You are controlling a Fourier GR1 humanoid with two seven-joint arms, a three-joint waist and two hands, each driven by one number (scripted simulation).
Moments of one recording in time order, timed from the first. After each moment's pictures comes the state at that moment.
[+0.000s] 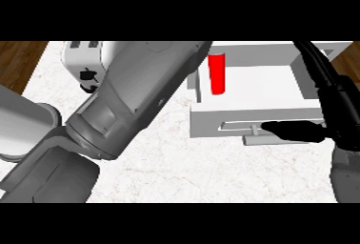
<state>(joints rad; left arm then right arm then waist) -1.64 0.00 -0.30 -0.30 0.60 0.66 0.00 -0.34 -0.32 0.04 -1.84 0.62 0.06 0.15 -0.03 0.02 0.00</state>
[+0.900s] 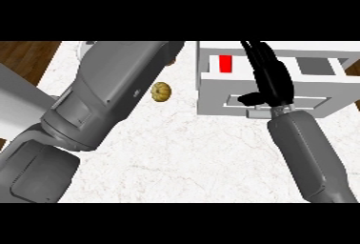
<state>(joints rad) -1.59 0.08 -0.28 -0.35 0.56 0.59 0.04 -0.63 -0.21 0.10 -1.04 0.97 -0.32 -0.05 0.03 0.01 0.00</state>
